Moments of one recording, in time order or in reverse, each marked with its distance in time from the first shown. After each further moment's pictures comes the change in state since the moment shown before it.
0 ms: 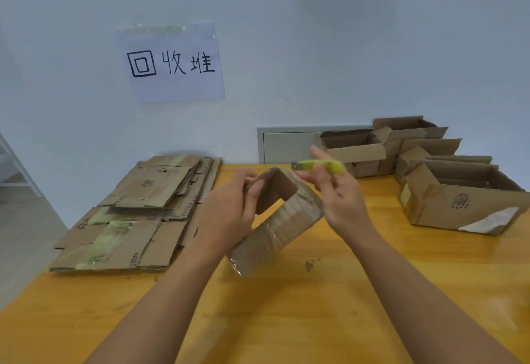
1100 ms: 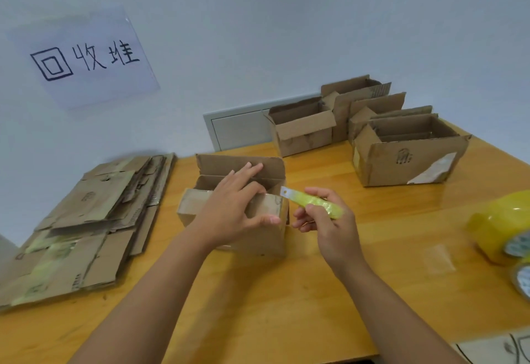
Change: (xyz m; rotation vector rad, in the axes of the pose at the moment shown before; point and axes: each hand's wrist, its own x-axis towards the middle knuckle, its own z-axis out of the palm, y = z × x) left_hand 0.007 0.041 0.082 0.136 -0.706 0.215; right_hand -0.080 0.051 -0.062 0.306 0.255 0.327
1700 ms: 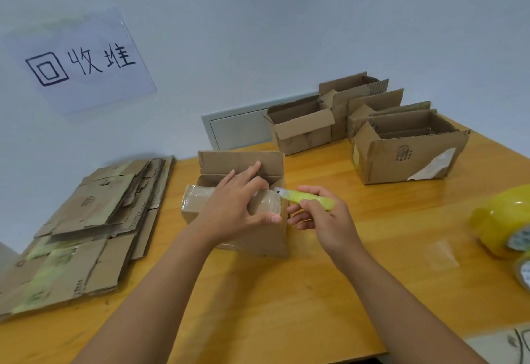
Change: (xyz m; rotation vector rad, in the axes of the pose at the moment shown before) left_hand 0.006 -0.001 -0.003 -0.046 -0.046 0.000; right_hand 0.011 -0.007 0.005 -0.031 -0.064 0.139
